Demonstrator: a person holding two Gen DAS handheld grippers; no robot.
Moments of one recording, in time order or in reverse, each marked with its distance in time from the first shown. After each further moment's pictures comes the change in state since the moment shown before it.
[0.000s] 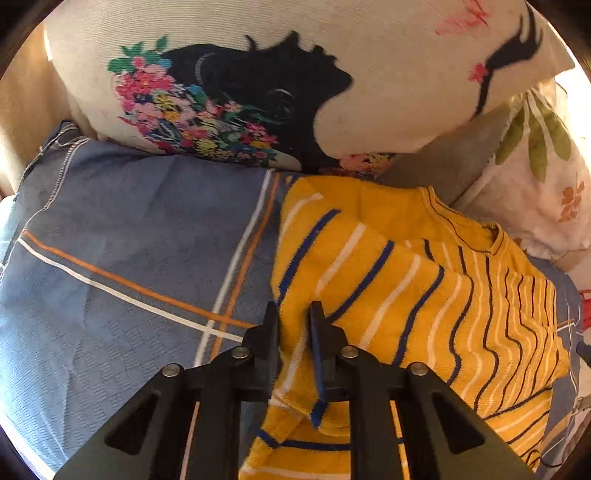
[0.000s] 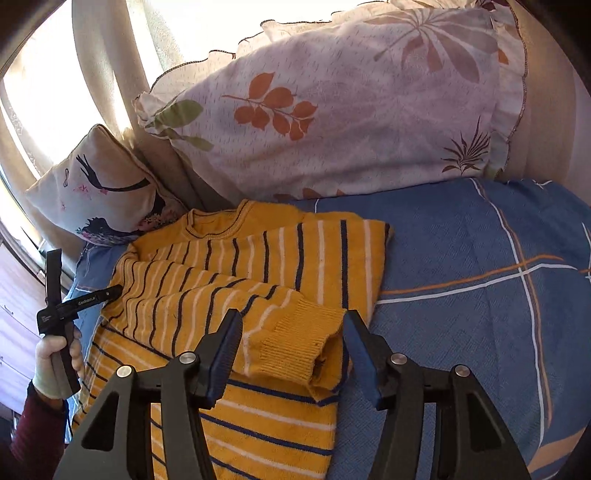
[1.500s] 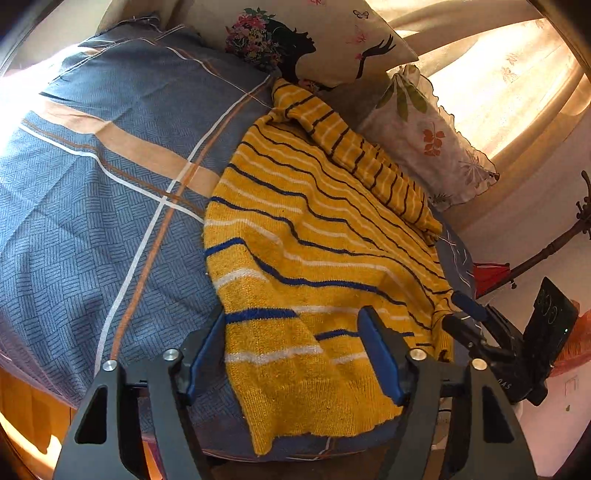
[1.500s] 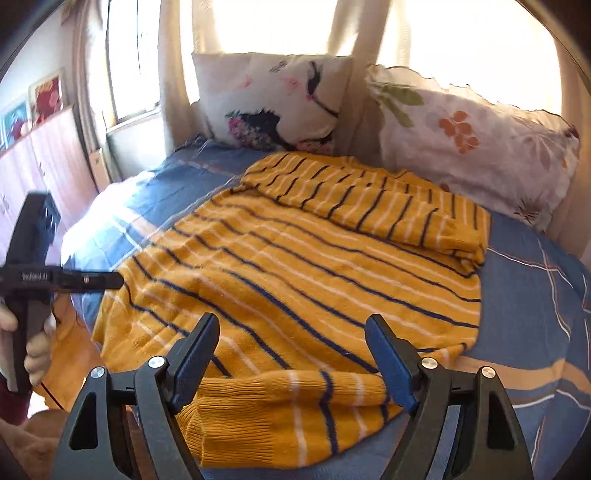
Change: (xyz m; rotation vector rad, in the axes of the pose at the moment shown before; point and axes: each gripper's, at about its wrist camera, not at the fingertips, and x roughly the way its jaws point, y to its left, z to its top) left arm -0.169 0.045 -0.255 -0.166 0.038 -0.398; right arm -0.058 0.167 -0.203 -0.553 0.051 0.054
